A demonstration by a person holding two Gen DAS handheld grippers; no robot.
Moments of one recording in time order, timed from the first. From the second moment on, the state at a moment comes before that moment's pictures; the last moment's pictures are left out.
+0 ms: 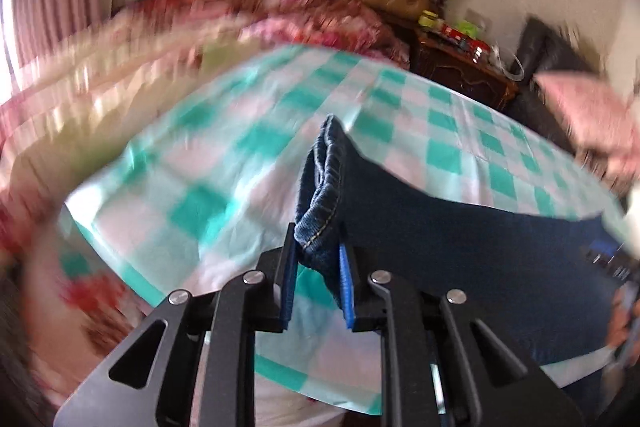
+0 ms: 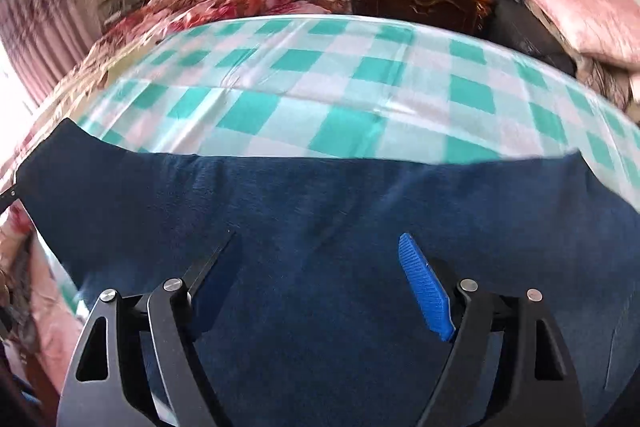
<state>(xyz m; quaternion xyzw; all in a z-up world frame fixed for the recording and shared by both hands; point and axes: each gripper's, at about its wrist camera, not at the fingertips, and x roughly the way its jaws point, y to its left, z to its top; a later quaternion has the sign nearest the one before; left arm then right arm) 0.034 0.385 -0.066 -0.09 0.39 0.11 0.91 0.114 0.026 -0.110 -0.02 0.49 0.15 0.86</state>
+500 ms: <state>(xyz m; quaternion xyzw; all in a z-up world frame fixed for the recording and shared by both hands) 0.002 -0.040 -0.133 0.35 0.30 -0.05 0.89 0.077 -0.161 -0.107 0.17 0.51 0.05 0.84</state>
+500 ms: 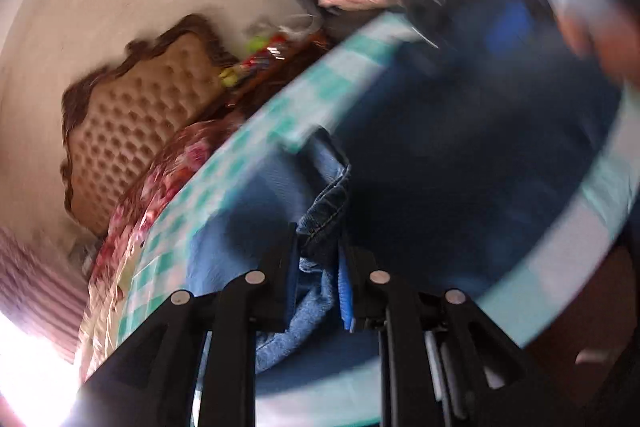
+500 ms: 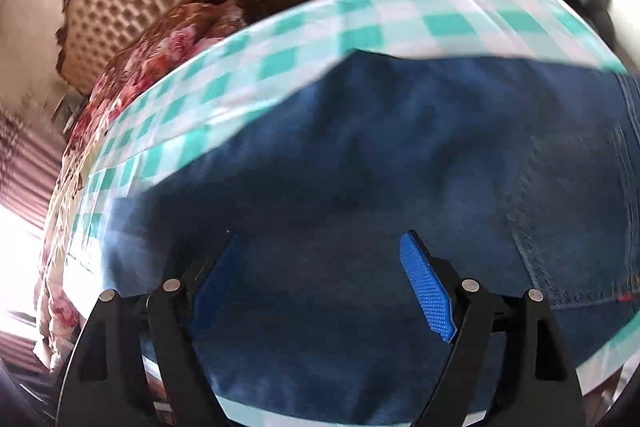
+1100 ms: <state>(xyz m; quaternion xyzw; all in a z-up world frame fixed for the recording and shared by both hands) 0.017 -0.025 -0.149 0.27 0.33 -0.09 0.90 0.088 -0.125 -0.122 0.22 0.57 0.17 0.77</state>
